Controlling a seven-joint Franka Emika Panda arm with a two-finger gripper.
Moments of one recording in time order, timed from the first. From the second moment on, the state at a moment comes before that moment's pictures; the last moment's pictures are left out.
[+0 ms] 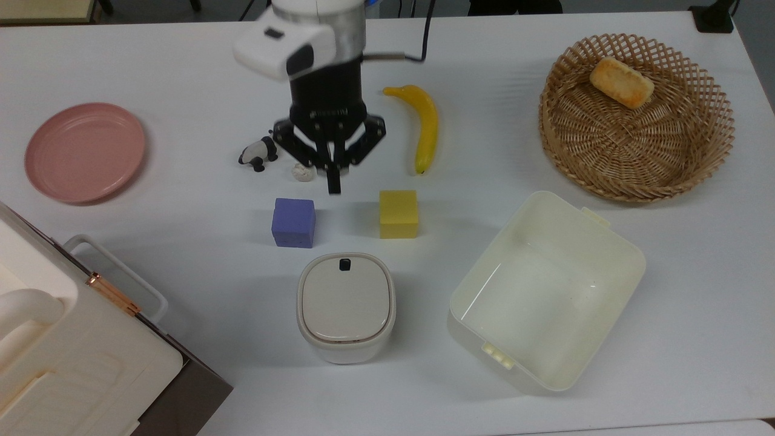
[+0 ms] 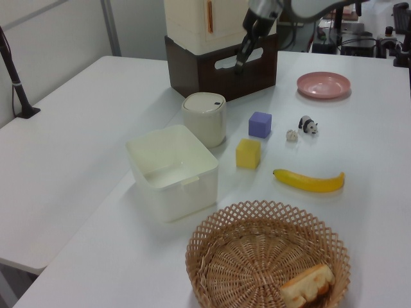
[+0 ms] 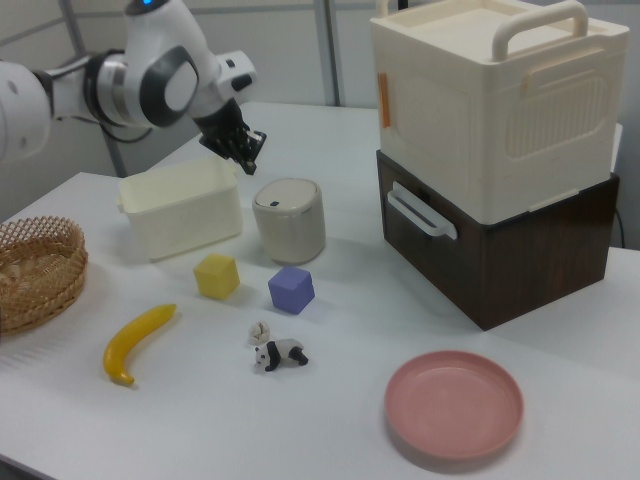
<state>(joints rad) 0.03 0.26 0.05 -1.58 -0.04 2.27 -0.02</state>
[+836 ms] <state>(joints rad) 0.04 0.48 0.05 -1.58 -0.04 2.61 -0.02</state>
